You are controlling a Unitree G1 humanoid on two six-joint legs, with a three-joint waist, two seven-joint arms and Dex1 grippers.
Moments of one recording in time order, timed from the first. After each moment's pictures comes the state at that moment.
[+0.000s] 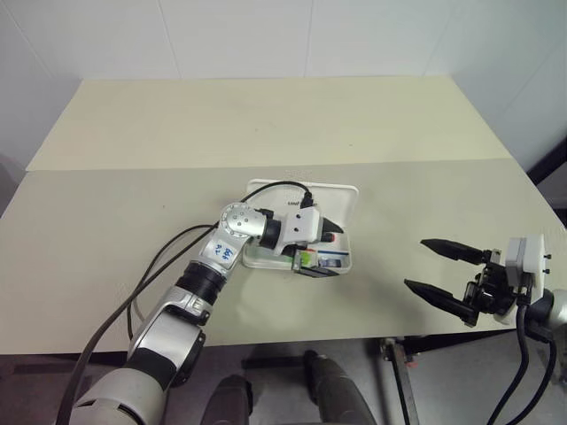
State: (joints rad) left arm -0.83 0.21 -0.33 0.51 -0.02 -0.14 -1.16; right arm 0.13 -0.75 -0.41 -0.31 0.69 0.26 1.11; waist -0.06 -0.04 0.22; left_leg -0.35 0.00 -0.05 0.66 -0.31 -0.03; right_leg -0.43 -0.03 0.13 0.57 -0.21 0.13
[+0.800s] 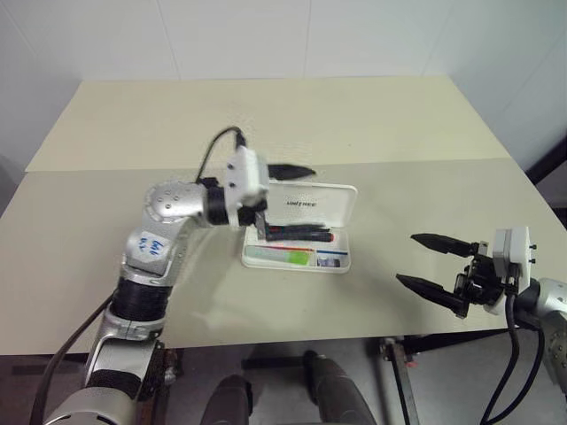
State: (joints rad) left arm -0.69 0.43 -0.01 -0.14 -0.33 0.34 -0.97; right arm 0.05 -0.76 -0.36 -0.25 0.67 0.26 1.15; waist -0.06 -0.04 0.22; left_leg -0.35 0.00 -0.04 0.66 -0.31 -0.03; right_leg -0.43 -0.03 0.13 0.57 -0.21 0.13
